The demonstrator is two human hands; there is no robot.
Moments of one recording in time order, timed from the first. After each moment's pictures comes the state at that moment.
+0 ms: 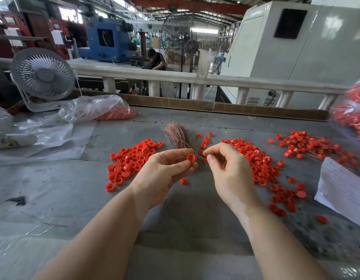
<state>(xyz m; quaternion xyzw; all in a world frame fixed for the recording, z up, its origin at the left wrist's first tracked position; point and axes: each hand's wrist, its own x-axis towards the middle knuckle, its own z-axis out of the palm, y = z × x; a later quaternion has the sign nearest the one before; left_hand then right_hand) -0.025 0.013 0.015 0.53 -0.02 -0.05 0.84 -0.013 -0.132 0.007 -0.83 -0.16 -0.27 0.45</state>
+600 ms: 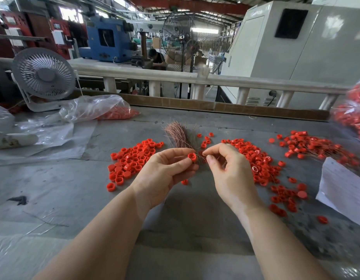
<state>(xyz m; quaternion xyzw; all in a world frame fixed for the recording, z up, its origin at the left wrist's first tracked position) -0.021 0.016 0.011 0.53 -0.05 -0.05 0.84 -0.013 -0.131 0.007 -0.84 -0.17 -0.28 0.44</state>
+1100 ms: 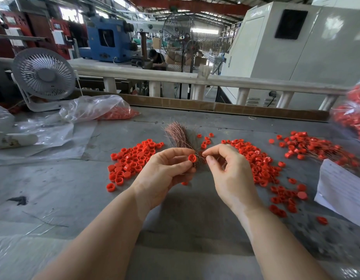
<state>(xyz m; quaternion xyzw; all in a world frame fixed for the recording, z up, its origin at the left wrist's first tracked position) -0.020 0.017 0.007 0.57 -0.04 -0.04 0.82 -0.012 -0.131 0.005 -0.83 -0.18 -0.28 0.44</state>
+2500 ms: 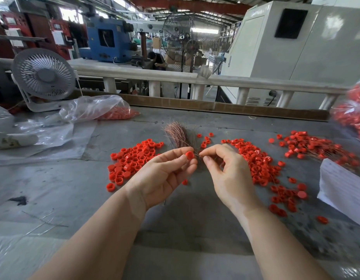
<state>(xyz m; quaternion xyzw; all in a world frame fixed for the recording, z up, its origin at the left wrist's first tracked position) -0.020 0.020 0.013 0.41 -0.01 -0.14 0.90 -0.013 -0.131 0.006 -0.83 -0.20 -0.29 0.43</state>
